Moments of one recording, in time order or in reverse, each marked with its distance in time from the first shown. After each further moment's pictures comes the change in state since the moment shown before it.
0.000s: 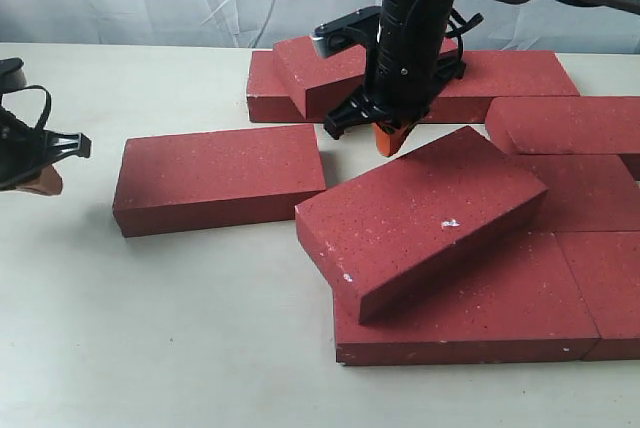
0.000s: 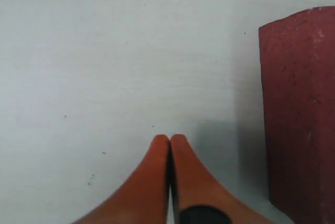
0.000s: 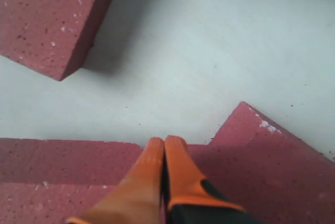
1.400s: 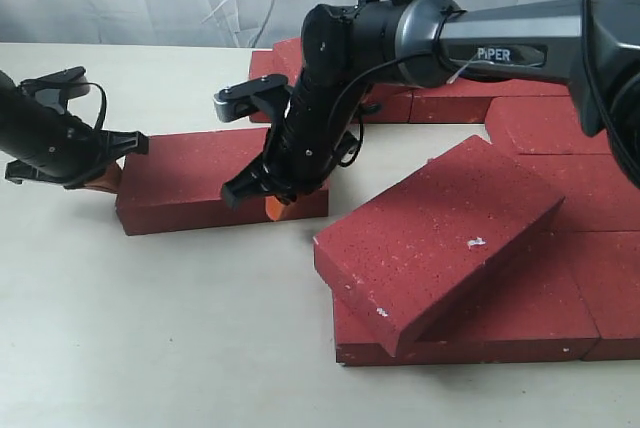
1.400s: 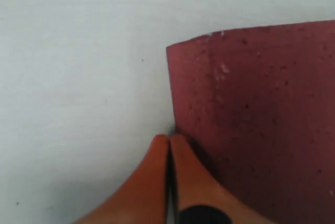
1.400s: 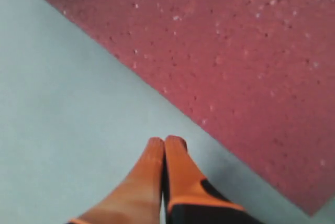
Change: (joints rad) left arm -0.089 0.150 -0.091 -0.306 0.002 0.221; right arm 0.169 0.072 0.135 0.315 -0.326 -0.124
